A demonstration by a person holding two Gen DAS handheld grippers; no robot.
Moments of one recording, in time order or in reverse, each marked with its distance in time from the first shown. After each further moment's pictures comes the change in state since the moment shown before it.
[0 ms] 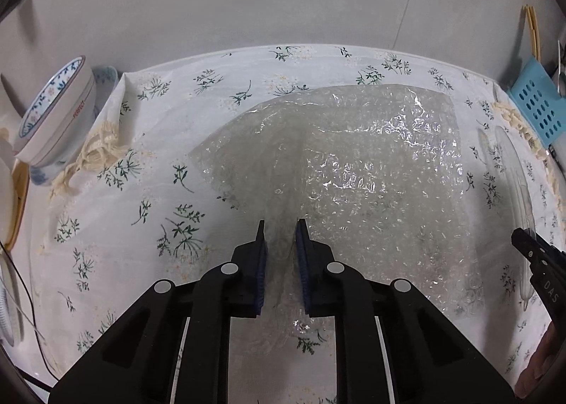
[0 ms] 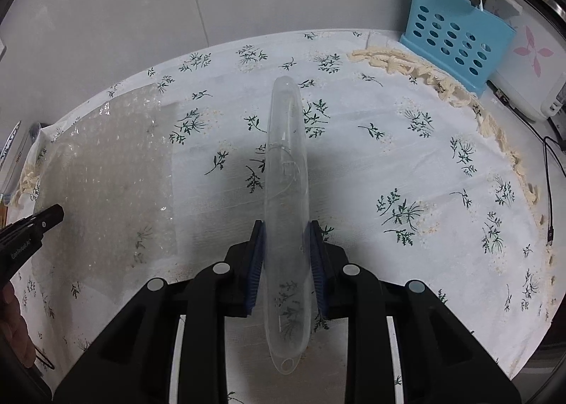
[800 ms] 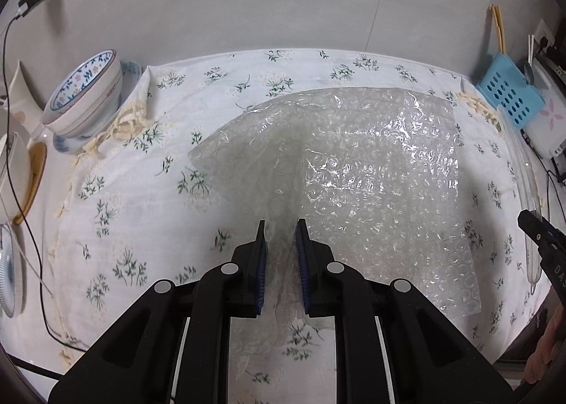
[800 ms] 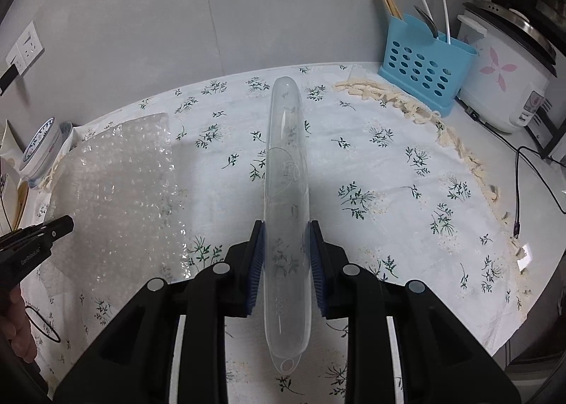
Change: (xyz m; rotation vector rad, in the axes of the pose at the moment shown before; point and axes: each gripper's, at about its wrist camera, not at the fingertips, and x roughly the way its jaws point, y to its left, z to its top) left arm -0.066 -0.003 -0.052 -0.003 -0.026 -0.026; right arm -0.082 -0.008 -0.037 -0.038 -0.100 0.031
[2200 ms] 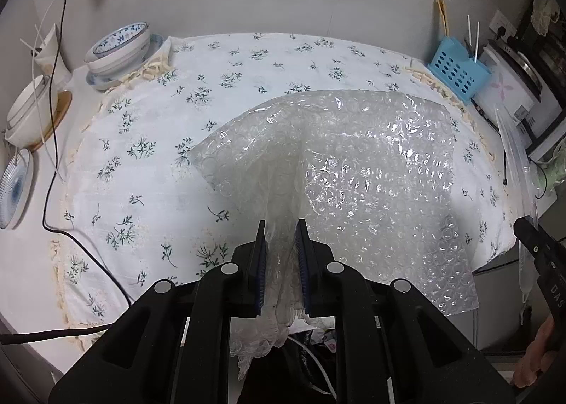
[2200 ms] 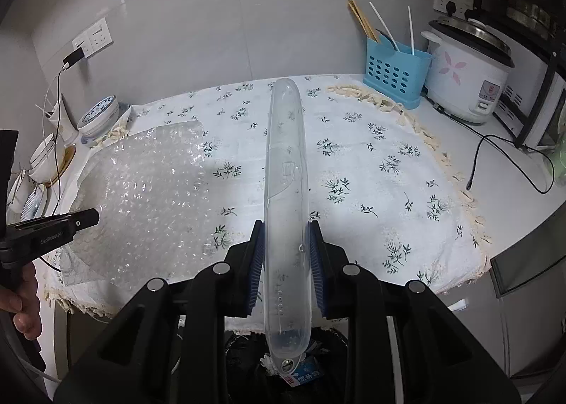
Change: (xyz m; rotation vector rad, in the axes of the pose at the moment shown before) left arm -0.105 -0.035 -0.130 -0.046 -0.020 -0.062; right arm -0.129 -0.037 -0.109 -0.067 -0.094 0.071
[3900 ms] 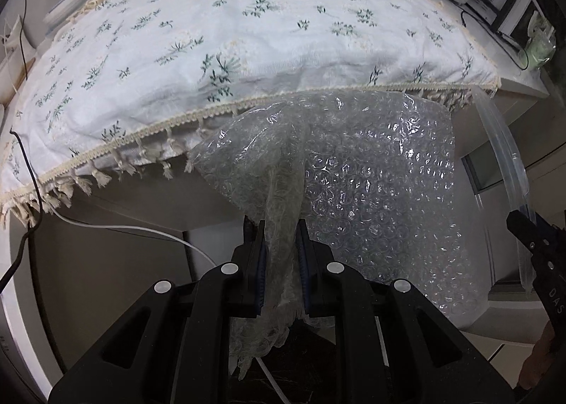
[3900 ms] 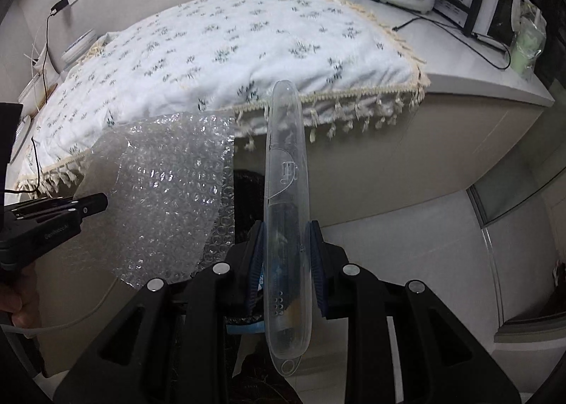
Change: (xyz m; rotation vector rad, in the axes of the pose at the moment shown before) left arm 0.040 -0.111 -0.215 0.167 0.177 -0.005; right arm -0.033 -0.084 -0.208 0.054 0.211 -0.069
